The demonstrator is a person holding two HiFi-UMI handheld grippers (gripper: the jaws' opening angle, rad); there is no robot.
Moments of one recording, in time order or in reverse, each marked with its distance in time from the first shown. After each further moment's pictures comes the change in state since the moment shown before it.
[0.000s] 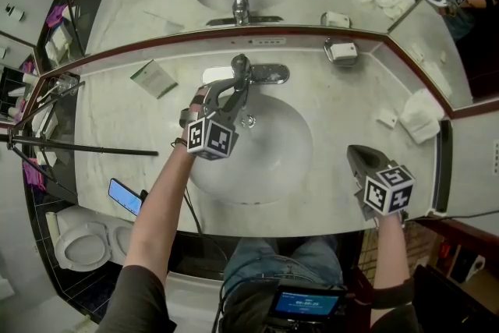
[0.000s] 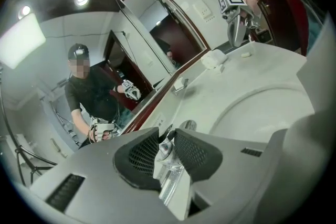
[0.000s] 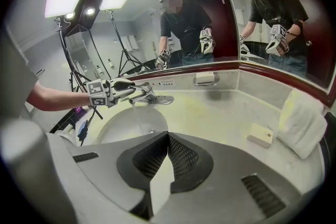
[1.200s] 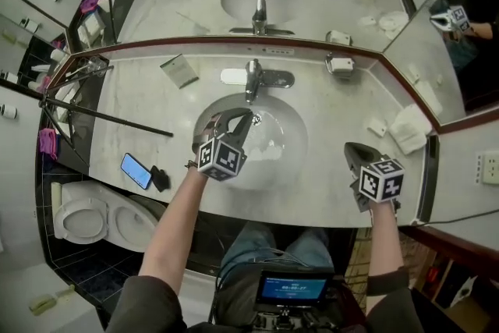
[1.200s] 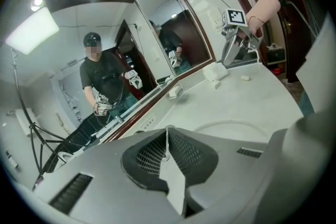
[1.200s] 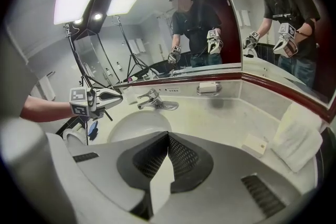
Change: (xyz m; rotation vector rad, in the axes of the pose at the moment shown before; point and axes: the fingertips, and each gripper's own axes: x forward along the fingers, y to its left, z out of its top) left arm -0.084 -0.045 0.054 -0.199 0.121 0.011; right arm -0.035 -0.002 0.022 -0.037 -0.008 0.083
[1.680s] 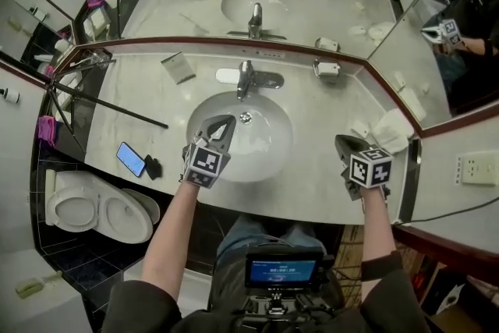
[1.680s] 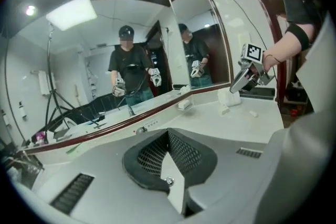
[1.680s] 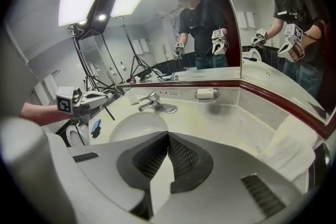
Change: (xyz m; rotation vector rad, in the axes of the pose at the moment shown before) left arm -0.065 -0.002 0.034 -0.352 -0.012 0.109; right arm -0.021 -0.015 0.018 -0.044 0.007 0.032
